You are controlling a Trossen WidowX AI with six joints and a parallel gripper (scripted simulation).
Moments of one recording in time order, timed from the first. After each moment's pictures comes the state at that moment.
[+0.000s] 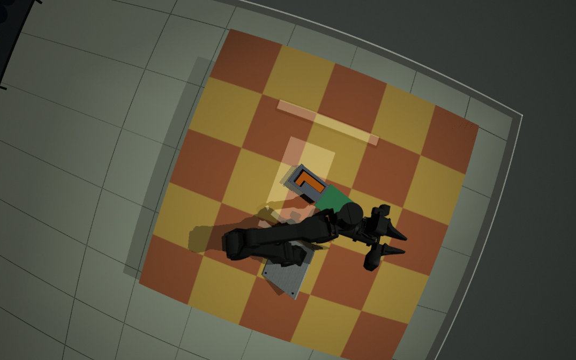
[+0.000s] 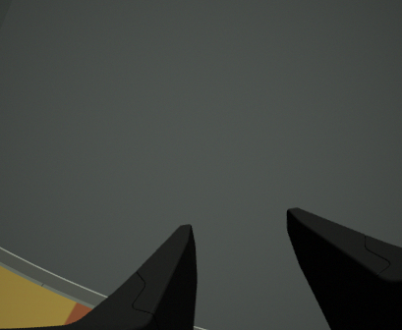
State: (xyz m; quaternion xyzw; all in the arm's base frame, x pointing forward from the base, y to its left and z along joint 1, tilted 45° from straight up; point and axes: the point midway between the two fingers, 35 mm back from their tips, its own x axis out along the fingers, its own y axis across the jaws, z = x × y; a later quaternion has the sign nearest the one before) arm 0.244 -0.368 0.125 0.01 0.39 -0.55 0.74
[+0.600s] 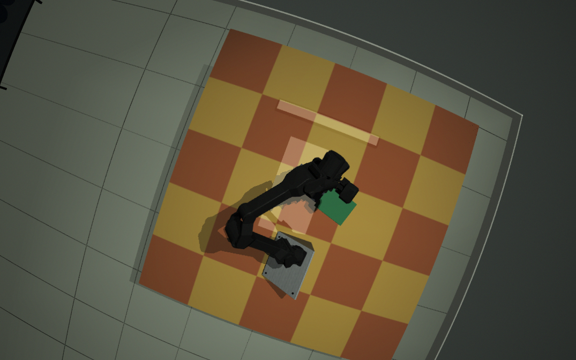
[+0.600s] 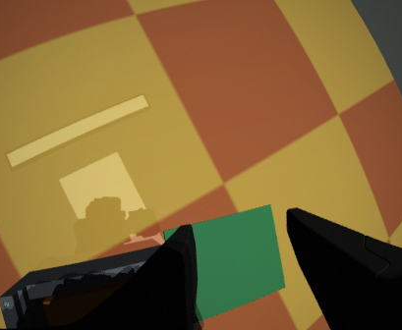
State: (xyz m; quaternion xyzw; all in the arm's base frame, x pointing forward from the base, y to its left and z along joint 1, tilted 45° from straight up) arm 0.344 -0.071 0.082 0.20 0.61 0.01 0.76
